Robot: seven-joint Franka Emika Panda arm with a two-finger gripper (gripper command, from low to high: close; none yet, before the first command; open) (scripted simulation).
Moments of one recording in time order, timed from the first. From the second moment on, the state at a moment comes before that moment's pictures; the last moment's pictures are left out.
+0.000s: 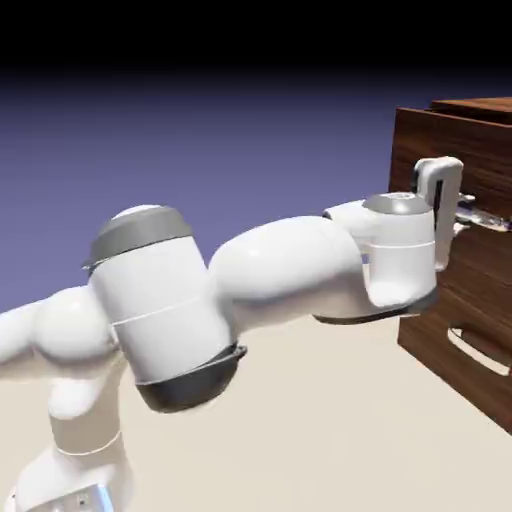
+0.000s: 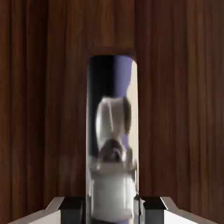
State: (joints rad) arm 1.51 -1.08 -1.41 -2.08 -2.85 2.67 -2.11
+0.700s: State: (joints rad) arm 0.85 -1.23 -1.08 -2.64 -2.74 2.72 -2.15
